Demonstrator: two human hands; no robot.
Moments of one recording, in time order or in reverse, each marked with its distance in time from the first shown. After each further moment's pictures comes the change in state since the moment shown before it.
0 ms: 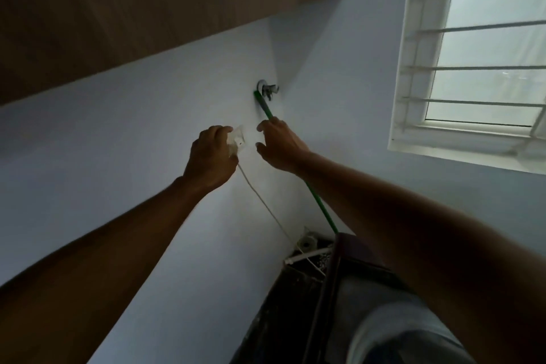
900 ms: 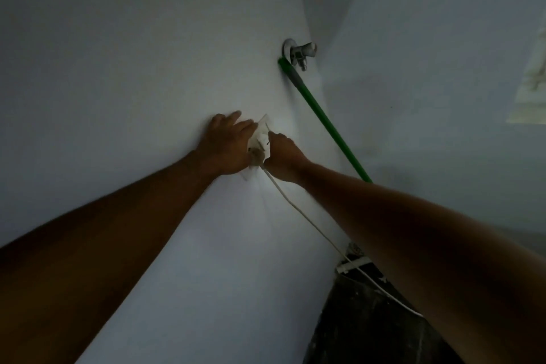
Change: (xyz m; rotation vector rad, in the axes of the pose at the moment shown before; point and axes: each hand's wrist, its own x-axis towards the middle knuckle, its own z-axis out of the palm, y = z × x) left_hand 0.185 -0.138 0.146 0.624 -0.370 0.335; right_hand 0.192 0.084 0.240 0.286 -0.230 0.264
